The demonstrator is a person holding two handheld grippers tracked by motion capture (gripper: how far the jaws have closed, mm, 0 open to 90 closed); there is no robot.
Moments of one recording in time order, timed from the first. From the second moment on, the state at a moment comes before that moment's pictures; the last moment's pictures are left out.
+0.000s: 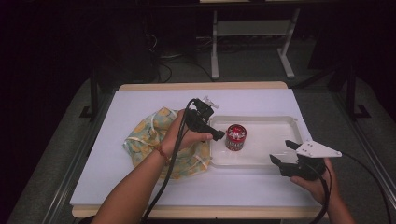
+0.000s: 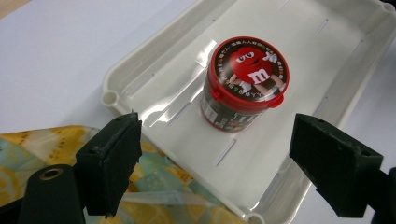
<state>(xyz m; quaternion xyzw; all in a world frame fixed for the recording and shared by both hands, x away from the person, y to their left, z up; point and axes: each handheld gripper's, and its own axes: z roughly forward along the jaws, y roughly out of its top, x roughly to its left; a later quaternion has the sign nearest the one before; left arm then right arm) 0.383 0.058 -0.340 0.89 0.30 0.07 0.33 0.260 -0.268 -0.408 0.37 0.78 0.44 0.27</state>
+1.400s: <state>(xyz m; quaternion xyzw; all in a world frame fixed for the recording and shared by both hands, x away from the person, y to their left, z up) 0.362 0.116 -0.336 0.89 0.26 0.12 0.35 0.259 -0.267 -0.407 0.36 0.78 0.44 0.27</state>
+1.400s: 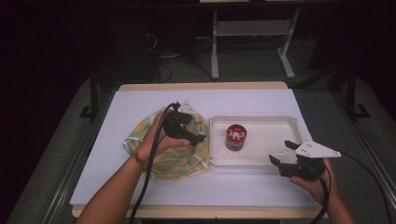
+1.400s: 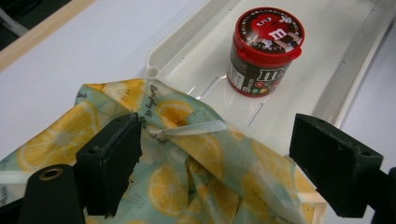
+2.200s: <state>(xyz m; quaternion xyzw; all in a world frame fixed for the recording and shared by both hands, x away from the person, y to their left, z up) 0.351 0.155 -0.348 0.89 0.24 0.14 0.36 0.259 -0.268 -0.407 0.37 0.78 0.44 0.27</state>
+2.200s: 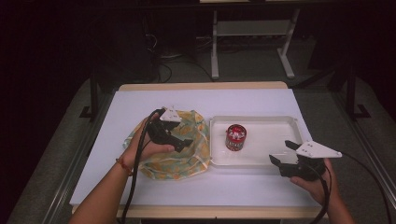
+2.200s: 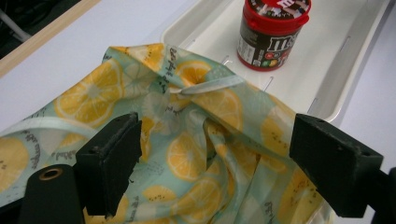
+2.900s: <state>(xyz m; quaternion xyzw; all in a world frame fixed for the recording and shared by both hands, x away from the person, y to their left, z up) 0.340 0.178 -0.359 0.89 0.23 0.16 0.37 0.259 -0.266 -0.408 0.36 0.78 0.44 0.26</state>
